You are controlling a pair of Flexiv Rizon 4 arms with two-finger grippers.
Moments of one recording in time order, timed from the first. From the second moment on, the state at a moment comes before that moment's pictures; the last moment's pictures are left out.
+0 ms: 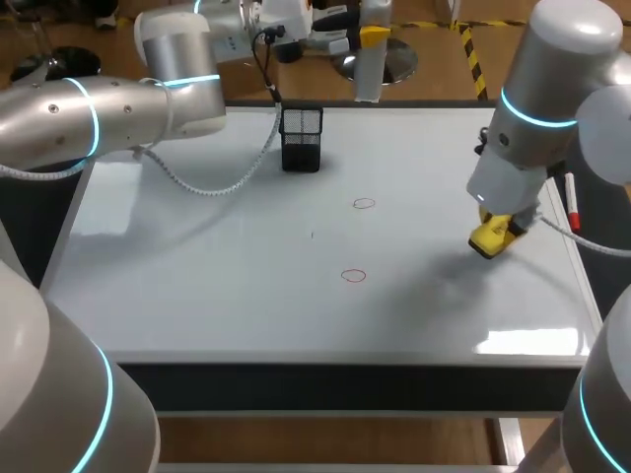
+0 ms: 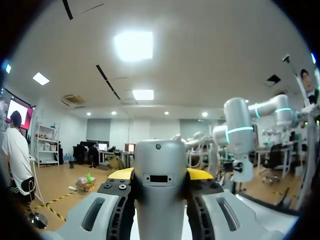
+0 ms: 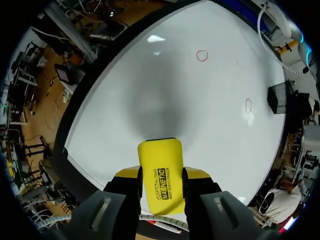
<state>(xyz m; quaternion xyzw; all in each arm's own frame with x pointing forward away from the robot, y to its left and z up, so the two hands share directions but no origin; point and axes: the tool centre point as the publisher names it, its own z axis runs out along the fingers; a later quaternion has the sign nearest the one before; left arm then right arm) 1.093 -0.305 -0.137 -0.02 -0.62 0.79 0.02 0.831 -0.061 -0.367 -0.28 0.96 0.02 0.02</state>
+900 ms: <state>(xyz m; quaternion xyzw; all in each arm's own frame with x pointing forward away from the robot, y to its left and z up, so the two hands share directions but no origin) 1.093 -0.305 -0.137 -0.02 -0.62 0.79 0.02 0.911 0.126 -0.374 -0.55 0.83 0.01 0.02</state>
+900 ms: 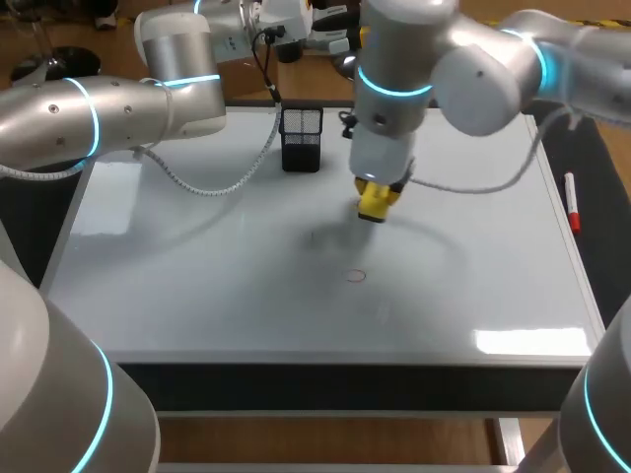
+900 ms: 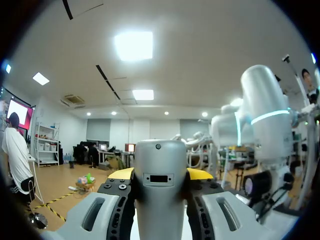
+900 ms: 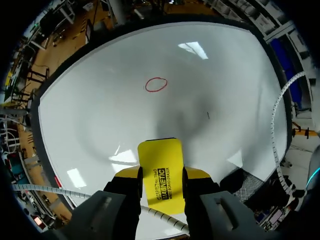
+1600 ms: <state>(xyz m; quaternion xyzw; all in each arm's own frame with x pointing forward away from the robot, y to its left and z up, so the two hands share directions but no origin) 1.093 -0.305 -0.137 -0.02 -0.62 0.79 0.02 0.931 0.163 -0.401 -0.62 0.78 0.01 -0.04</state>
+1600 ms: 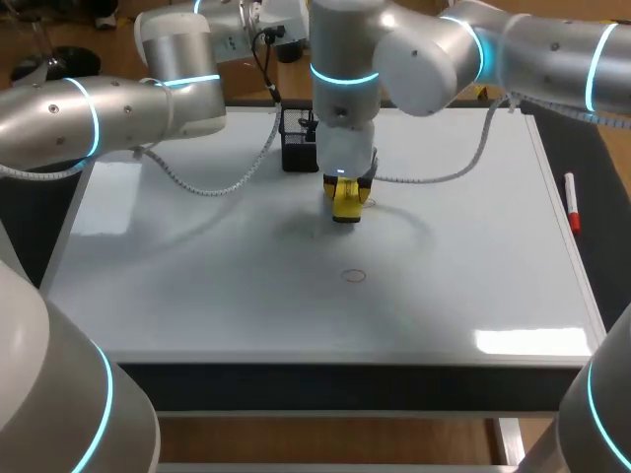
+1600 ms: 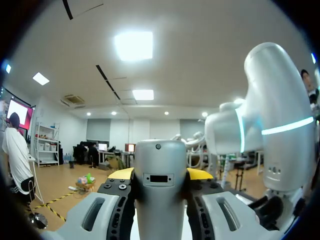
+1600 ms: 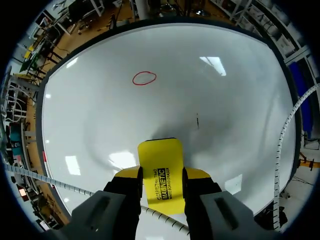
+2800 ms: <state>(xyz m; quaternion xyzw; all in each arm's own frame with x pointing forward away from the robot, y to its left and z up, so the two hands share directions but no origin) 1.093 -0.305 -0.137 -0.02 -0.62 0.79 0.02 0.924 0.104 -0.419 -0.57 0.82 0.04 -0.05</state>
